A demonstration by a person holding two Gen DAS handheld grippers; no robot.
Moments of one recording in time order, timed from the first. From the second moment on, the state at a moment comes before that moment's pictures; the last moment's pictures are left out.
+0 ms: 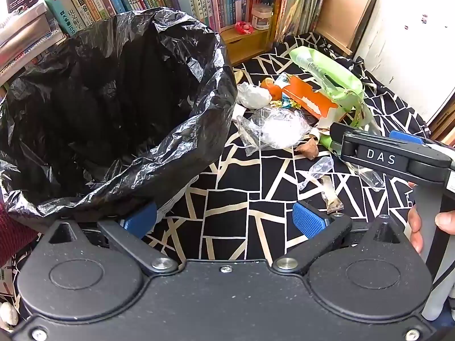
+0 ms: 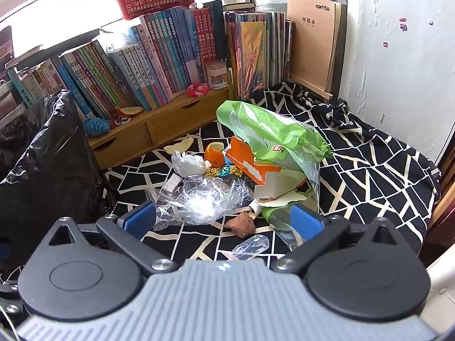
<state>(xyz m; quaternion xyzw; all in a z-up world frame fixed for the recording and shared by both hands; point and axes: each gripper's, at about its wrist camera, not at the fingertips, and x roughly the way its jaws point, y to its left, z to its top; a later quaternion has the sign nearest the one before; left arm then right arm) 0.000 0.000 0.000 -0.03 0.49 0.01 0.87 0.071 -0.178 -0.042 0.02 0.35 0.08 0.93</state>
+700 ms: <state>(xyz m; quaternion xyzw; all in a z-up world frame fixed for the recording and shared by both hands) -0.004 -0.002 0.001 -0.03 0.49 0.02 0.87 0.071 -0.173 -0.043 0.02 0.35 0.08 0.93</state>
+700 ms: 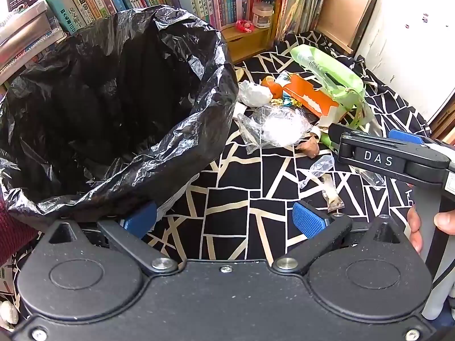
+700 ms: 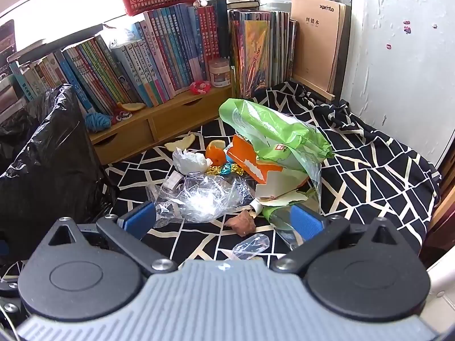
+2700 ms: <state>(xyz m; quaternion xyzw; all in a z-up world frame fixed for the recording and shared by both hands) -0.005 -0.008 0.001 -0.02 0.49 0.01 0.87 0.071 -0.176 -0.044 0.01 0.36 0.07 0.93</state>
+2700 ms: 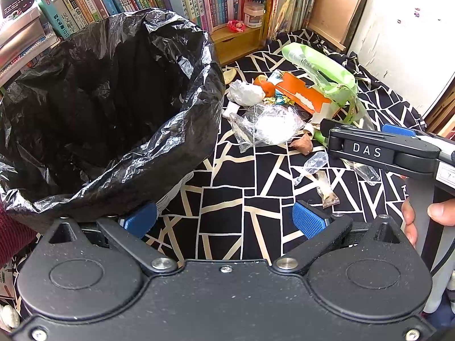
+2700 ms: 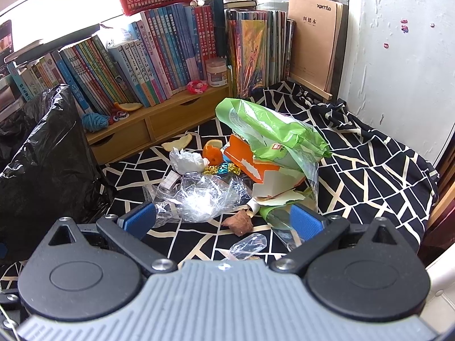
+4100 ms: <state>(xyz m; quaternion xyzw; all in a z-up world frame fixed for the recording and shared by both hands) -0.012 0.035 0.053 0.00 0.38 -0.02 0.93 0.064 -0.197 -0.024 0.02 0.26 -0.03 0.96</state>
